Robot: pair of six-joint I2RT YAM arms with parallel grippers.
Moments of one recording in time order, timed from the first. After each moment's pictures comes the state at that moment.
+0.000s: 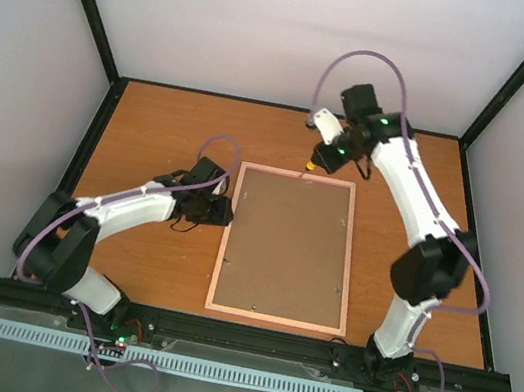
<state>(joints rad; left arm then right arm) -0.54 1.53 0.90 -0.44 0.11 -0.57 0.45 1.94 2.03 -1.19 -0.20 -0.44</state>
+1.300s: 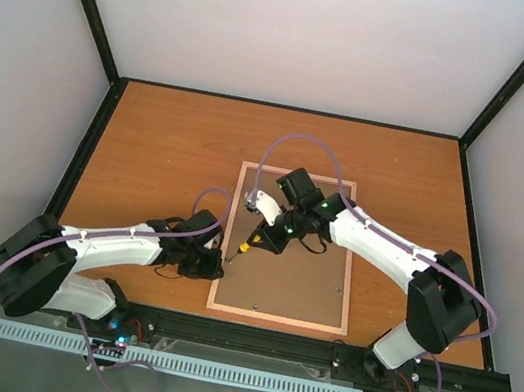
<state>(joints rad) -0.79 1.29 0.52 -0.39 0.24 -0.85 0.77 1.58 1.14 -0.61 -0.53 -0.23</state>
